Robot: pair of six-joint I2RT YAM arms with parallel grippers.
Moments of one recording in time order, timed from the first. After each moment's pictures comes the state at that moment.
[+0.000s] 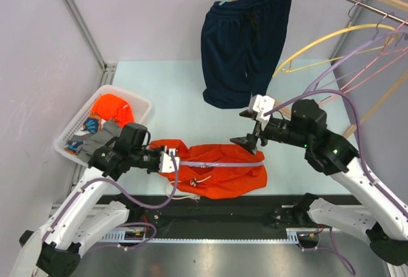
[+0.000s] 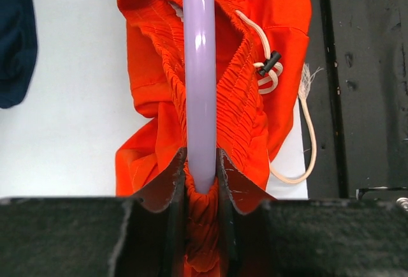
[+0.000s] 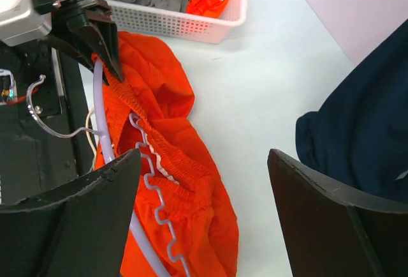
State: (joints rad) left arm -0.47 0.79 0.80 -0.94 0.68 1.10; right arm 0.76 0.92 1.16 -0.48 -0.40 -0.30
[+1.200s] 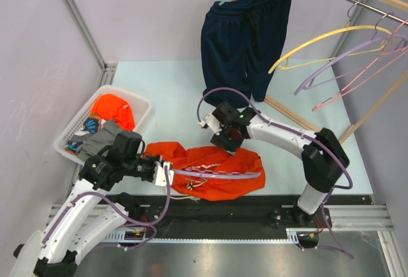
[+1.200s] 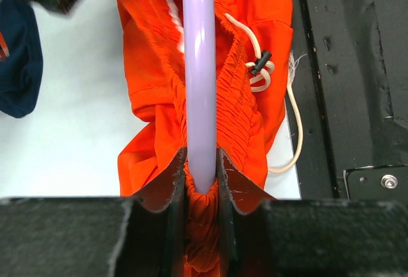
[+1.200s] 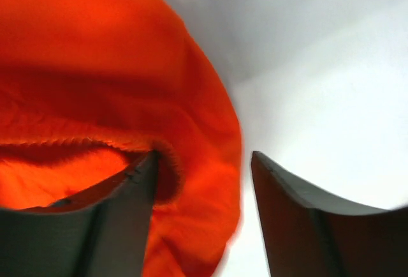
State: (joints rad) left arm -0.50 0.67 0.80 -1.05 0.66 1.19; right arm 0.82 1.73 1.29 -0.76 0.03 -0.29
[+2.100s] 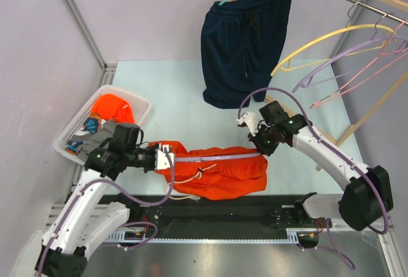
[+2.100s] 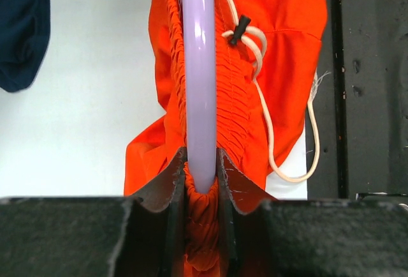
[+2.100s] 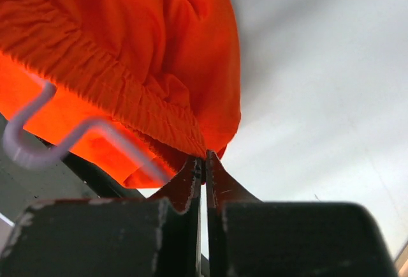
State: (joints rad) left arm -0.37 0.74 0.79 -0.95 0.73 1.12; right arm 0.51 1.30 1.00 -0.86 -0.19 -0.42
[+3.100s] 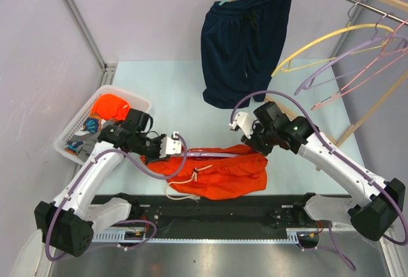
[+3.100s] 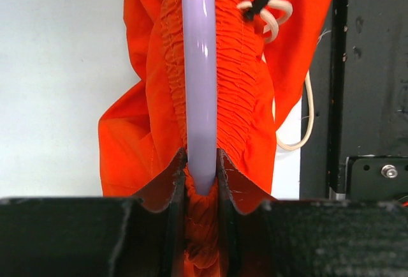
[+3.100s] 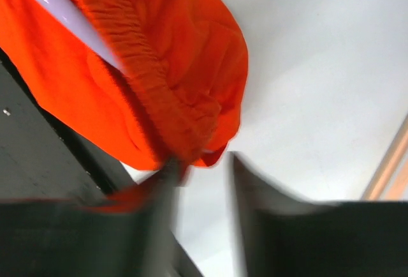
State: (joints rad) left arm -0.33 1.05 0.91 -1.07 0.64 1.19; right arm 0.68 1.18 1.12 -0.94 -0.12 -0.44
